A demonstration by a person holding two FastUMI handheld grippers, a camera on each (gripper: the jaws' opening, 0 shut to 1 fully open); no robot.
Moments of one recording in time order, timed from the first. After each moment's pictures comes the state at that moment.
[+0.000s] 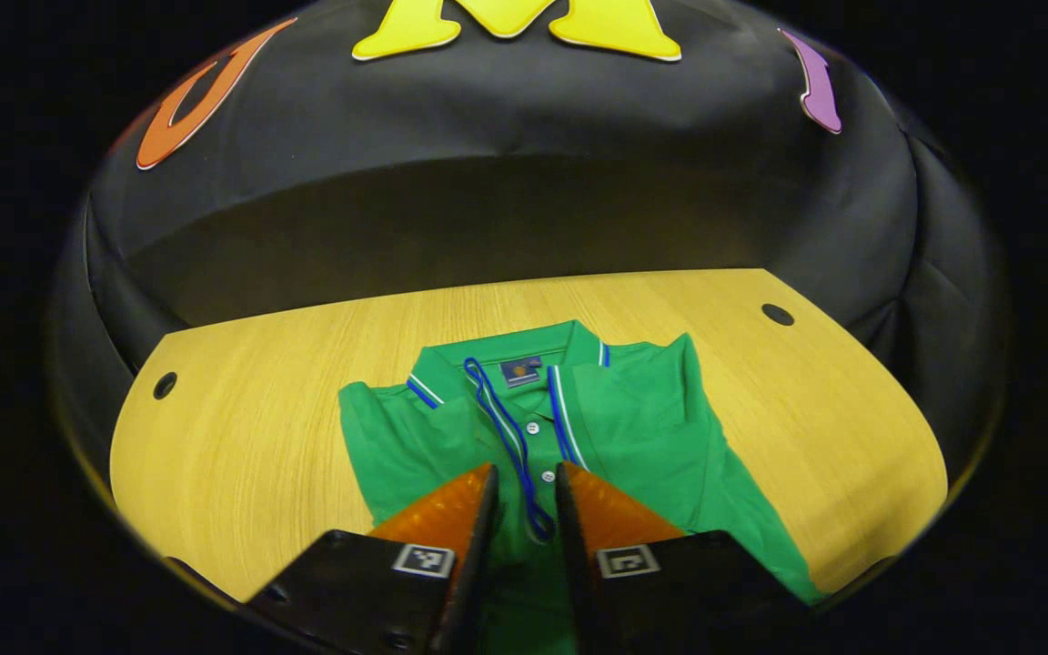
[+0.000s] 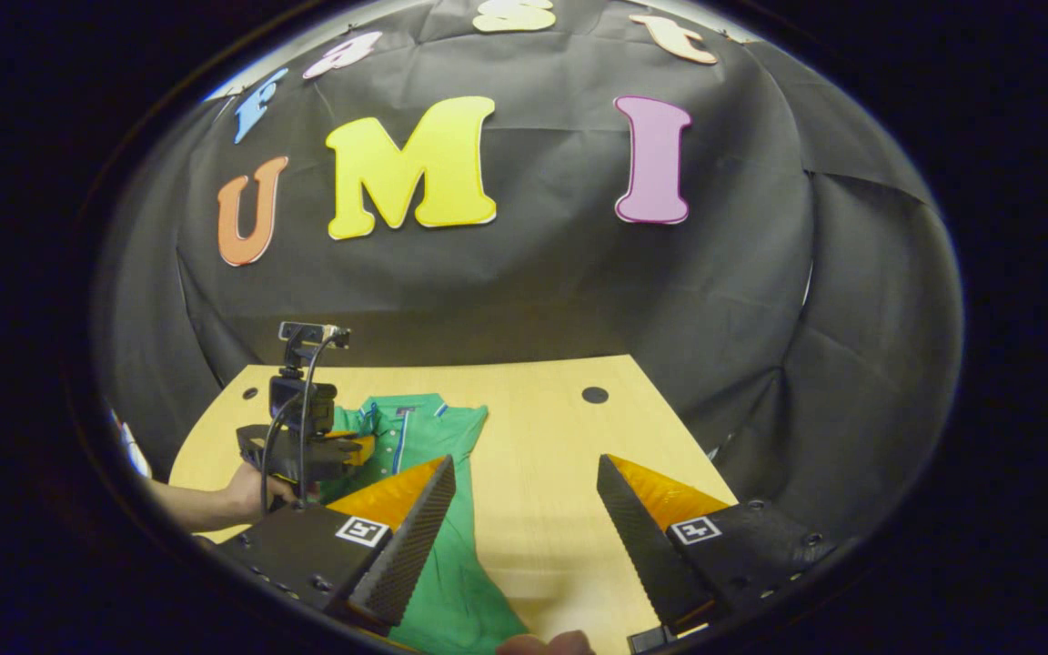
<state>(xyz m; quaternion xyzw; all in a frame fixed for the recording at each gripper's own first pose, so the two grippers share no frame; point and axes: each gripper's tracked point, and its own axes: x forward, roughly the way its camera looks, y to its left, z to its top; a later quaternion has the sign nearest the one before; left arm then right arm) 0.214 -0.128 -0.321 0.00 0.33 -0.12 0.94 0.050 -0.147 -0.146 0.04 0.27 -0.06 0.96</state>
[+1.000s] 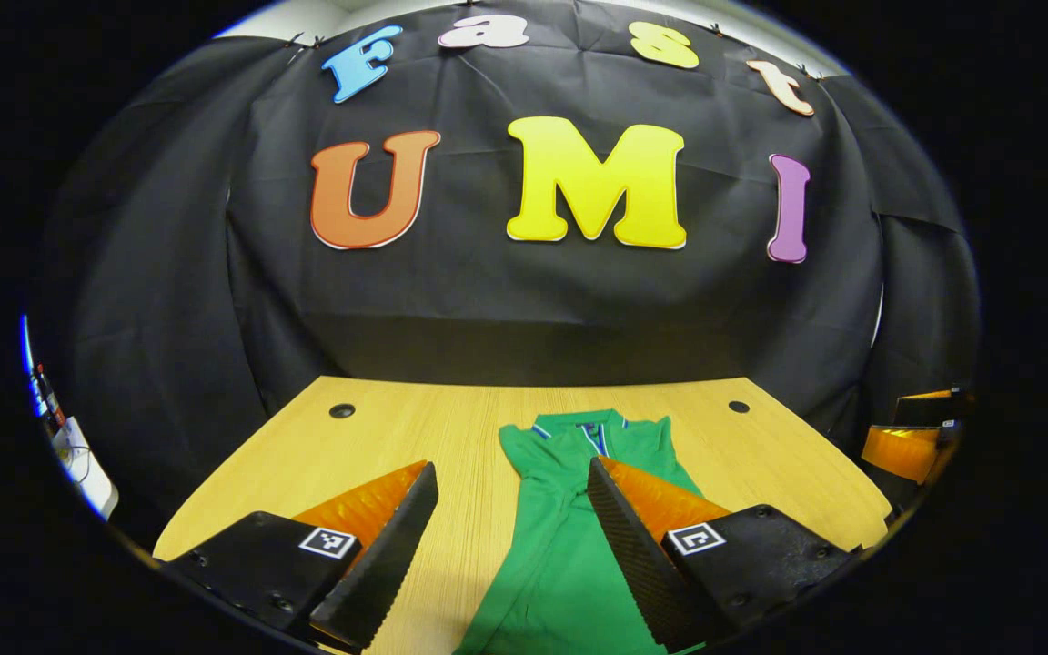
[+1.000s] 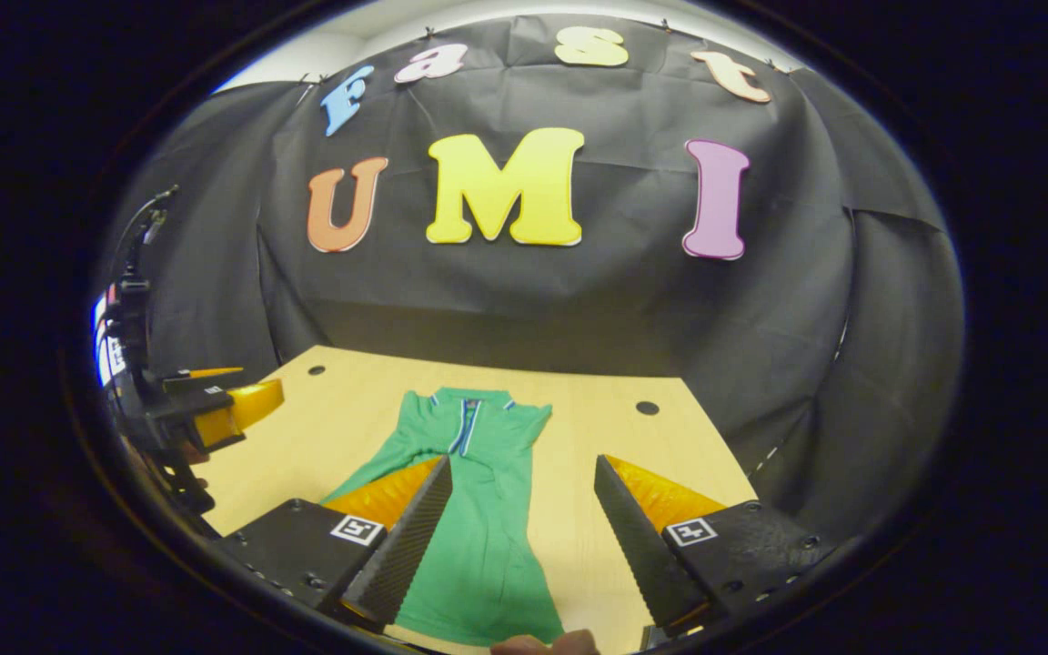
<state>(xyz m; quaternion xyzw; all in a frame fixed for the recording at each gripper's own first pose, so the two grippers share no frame) -0.011 -0.009 -0.159 -0.03 0.18 -0.01 0.98 -0.040 -0.089 -0.161 -0.01 0.24 0.03 0.97</state>
